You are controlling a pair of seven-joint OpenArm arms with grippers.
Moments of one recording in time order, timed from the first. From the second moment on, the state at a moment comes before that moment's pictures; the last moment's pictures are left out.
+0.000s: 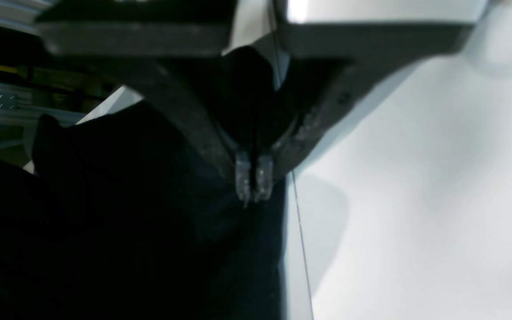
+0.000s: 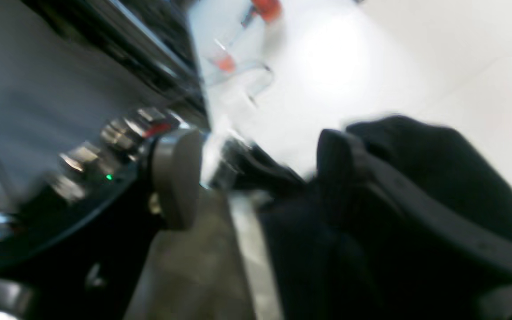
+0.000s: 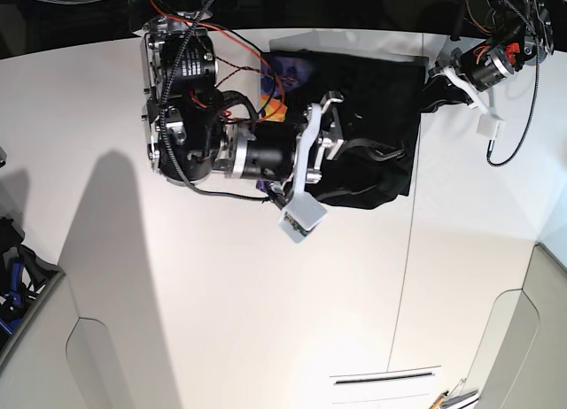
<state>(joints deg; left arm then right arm) 21.6 -15.1 -26.9 85.8 -55.3 -36.8 58.3 1.3 -7.4 -12.4 106.8 50.5 32.4 -75.5</state>
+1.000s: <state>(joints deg) 21.5 -15.1 -26.9 85.8 -55.3 -36.8 58.3 -11.3 -0.2 -7.5 112.9 28.0 23.3 -67.6</state>
